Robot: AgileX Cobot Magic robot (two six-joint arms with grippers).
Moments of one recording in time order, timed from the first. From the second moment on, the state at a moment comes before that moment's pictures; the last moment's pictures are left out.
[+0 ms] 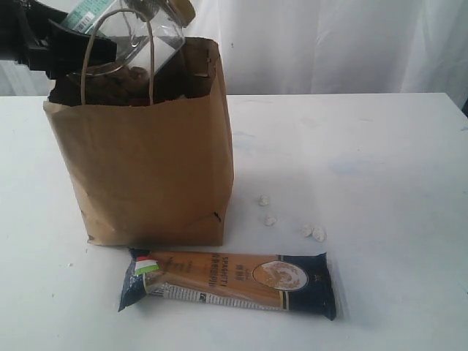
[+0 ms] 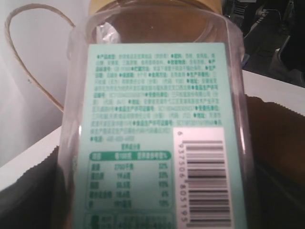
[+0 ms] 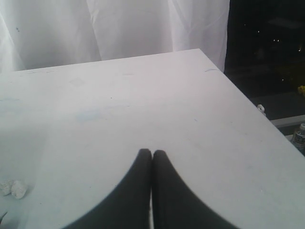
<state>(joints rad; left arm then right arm) 0.04 1.54 -1.20 1.71 -1.02 -1.41 -0.08 0.24 0.00 -0.29 0.06 0.41</state>
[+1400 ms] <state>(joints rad) 0.04 1.54 -1.20 1.68 -1.02 -1.55 -0.08 0.24 0.00 -0.29 0.06 0.41</state>
